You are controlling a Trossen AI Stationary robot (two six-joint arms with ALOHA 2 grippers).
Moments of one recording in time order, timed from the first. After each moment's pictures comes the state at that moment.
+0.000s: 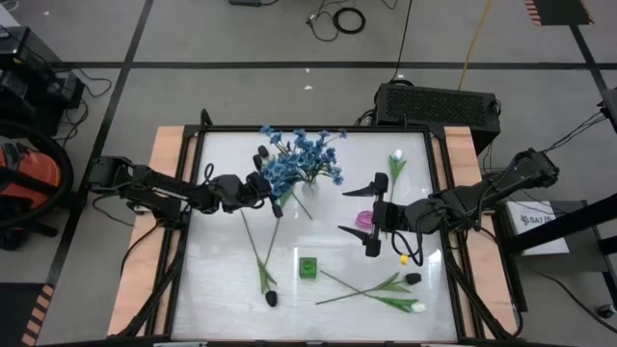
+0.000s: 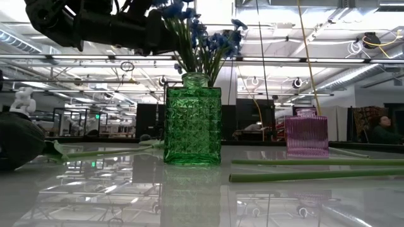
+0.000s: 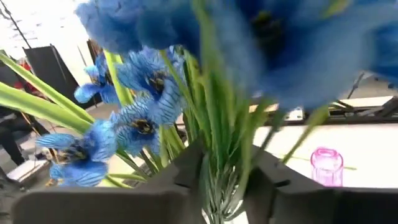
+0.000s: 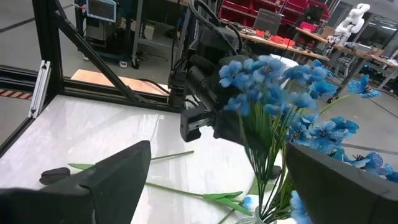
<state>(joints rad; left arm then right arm) 0.00 1.37 0.51 0.91 -0.37 0.23 0.41 1.20 1.04 -0.10 0.60 -0.07</state>
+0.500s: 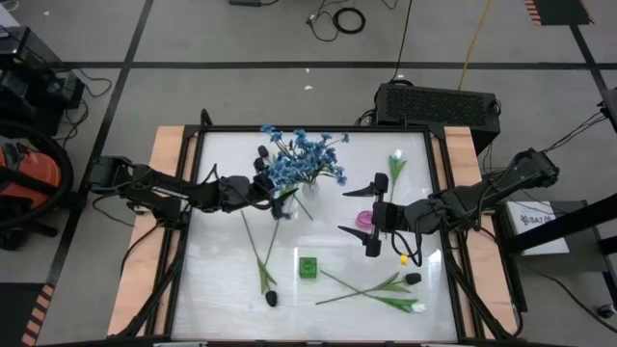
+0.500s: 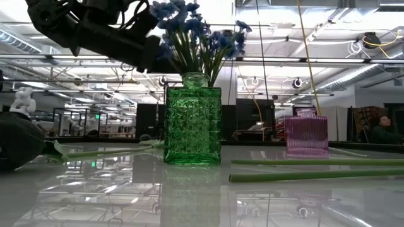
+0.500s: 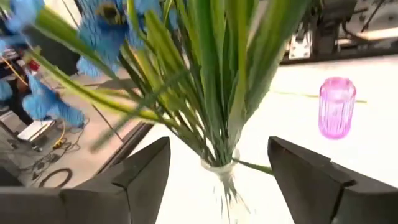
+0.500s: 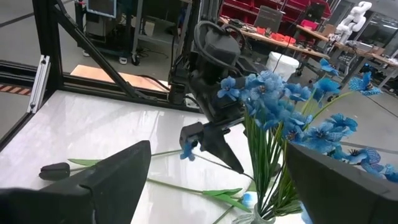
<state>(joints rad) 0.02 1.37 0.51 0.66 -0.38 0.19 0.41 1.20 1.04 -0.11 0.60 -0.07</state>
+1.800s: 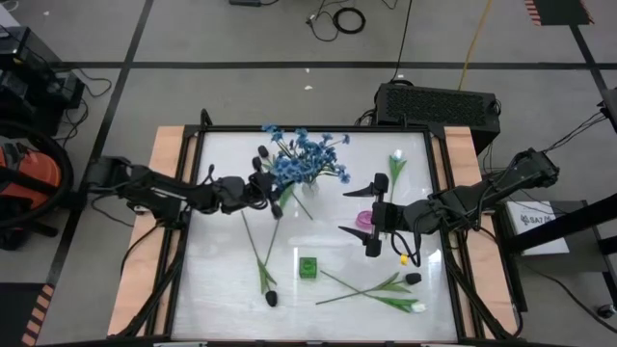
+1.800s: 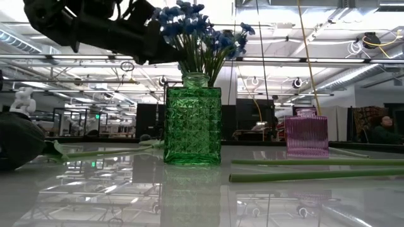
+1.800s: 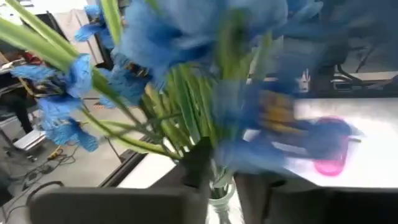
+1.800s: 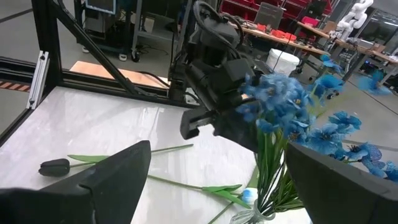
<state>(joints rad) 0.00 1.36 0.50 0.78 -0.42 0.16 0.41 1.20 1.04 -0.13 0.60 -0.06</state>
